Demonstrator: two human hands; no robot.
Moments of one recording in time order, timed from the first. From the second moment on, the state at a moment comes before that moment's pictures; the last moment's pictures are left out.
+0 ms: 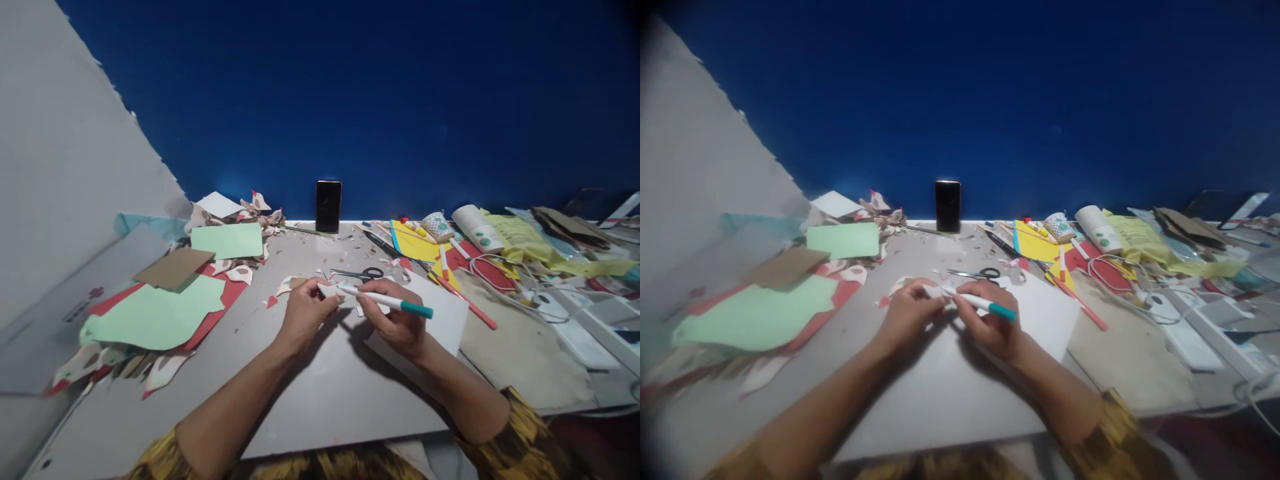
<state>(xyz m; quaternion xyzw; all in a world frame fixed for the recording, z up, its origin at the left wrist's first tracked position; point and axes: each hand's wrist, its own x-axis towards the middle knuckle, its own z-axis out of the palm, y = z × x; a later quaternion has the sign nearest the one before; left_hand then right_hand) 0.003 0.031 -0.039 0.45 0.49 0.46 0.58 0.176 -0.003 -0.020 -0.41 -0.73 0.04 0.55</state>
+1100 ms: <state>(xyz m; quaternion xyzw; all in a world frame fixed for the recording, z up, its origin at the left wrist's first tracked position) 0.008 0.023 -0.037 0.44 0.47 0.42 0.64 0.171 -0.004 -0.019 -0.43 -0.73 0.06 0.54</state>
